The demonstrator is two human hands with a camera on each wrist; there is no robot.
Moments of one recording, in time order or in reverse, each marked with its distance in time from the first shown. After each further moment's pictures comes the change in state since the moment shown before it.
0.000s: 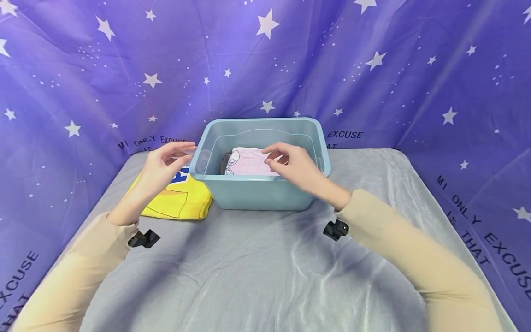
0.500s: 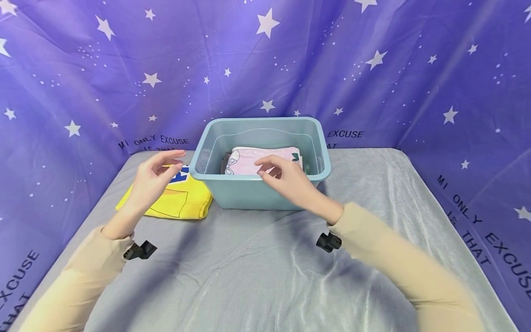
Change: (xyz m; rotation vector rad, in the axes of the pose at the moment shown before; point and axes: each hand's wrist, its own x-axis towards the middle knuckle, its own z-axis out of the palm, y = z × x) left_hand -0.023 -0.012 -0.003 -0.028 0.091 0.011; right_hand -0.016 0.000 0.024 -0.027 0.046 -0.066
